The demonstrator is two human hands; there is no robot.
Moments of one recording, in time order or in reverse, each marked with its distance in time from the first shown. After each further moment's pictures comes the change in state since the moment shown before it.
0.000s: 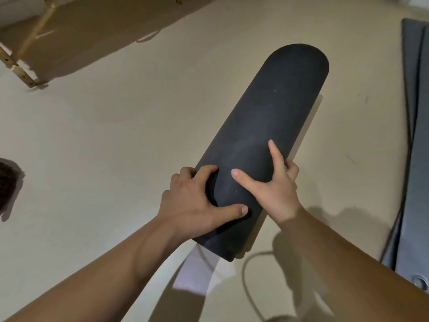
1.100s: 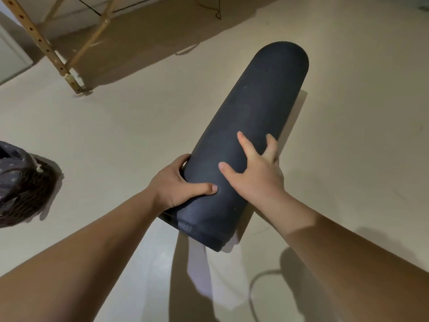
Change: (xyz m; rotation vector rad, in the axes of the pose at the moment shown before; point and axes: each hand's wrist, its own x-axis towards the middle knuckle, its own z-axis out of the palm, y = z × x) left_hand 0.072 -0.100 -0.074 -0.466 0.052 -0.199; right_hand 0.066 -0.086 0.098 -0.573 -0.059 -0.258
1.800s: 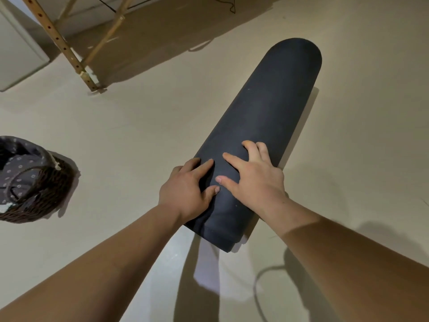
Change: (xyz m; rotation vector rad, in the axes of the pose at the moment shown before) left_hand 0.002 -0.019 0.007 0.656 0.188 0.196; right_hand 0.013 -0.021 0.025 -0.430 -0.043 -0.271
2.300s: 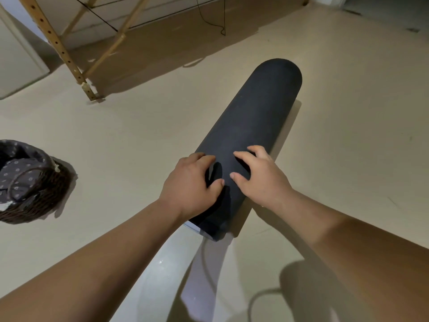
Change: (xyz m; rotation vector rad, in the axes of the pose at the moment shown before) left_hand -0.029 0.041 -0.035 -0.117 0.144 0.140; right_hand -0.034 0.030 -0.035 0.340 0.027 0.000
